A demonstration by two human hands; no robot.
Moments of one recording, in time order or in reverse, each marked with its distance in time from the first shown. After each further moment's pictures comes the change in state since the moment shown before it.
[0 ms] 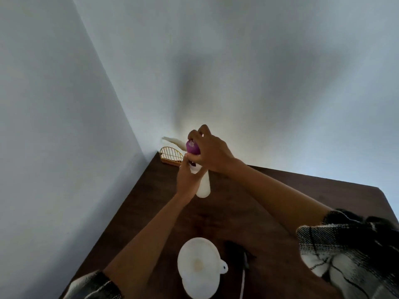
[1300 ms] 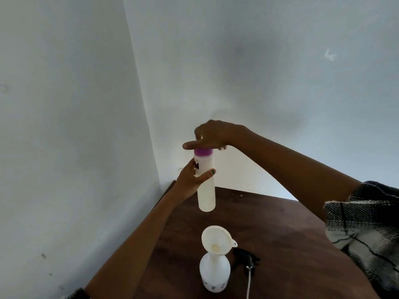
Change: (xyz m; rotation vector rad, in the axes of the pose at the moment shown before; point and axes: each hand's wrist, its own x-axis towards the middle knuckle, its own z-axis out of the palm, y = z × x) left_hand -0.105 0.120 -0.127 -0.012 -0.183 0.231; right_hand -0.038 -0.181 -0.167 -0.342 -0.324 0.007
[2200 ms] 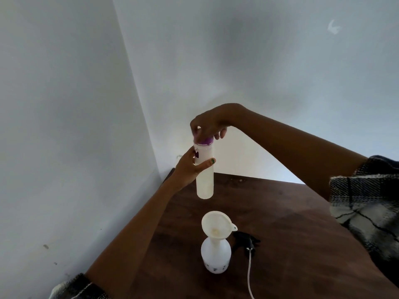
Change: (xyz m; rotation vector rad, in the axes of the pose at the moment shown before) left_hand 0.004 -0.008 0.004 0.066 -0.037 0.012; right_hand 0.002 -0.001 -0.004 0.003 -0.300 0.044
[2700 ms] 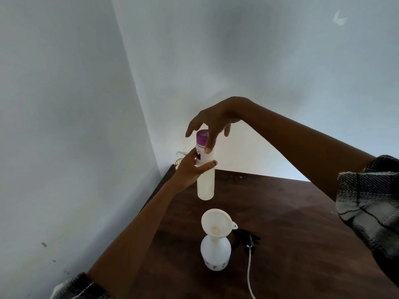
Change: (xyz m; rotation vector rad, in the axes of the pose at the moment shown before) left_hand -0.001 -0.009 0.008 -0.023 -0.037 -0.016; right_hand -0.003 0.012 -0.002 0.103 -0.131 -0.059
